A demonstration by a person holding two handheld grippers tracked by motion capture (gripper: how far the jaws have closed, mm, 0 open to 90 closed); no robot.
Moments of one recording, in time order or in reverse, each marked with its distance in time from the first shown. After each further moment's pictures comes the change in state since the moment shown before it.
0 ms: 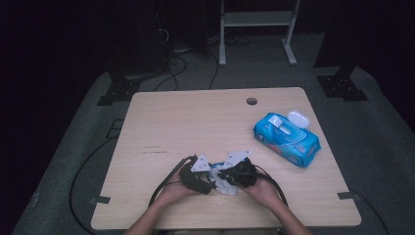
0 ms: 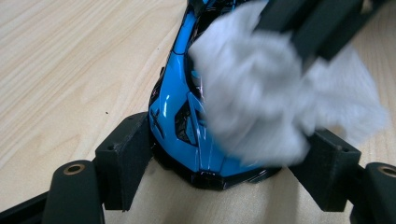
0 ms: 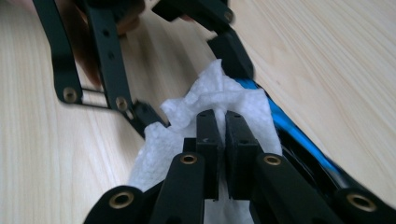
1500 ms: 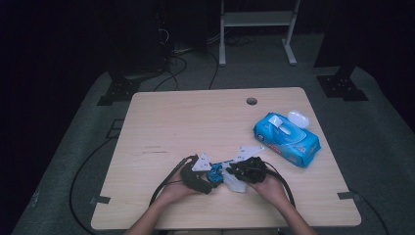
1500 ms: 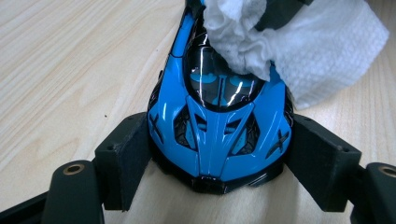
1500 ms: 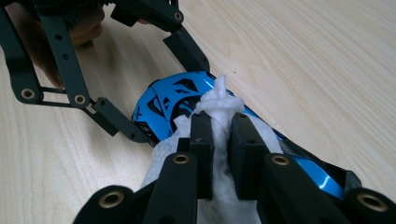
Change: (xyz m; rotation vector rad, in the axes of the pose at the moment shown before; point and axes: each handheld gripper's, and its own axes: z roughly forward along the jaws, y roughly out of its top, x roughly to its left) left arm 0.000 0.002 0.001 0.008 0.000 0.009; right arm -0.017 -0.012 -0.015 -0.040 -0.063 0.095
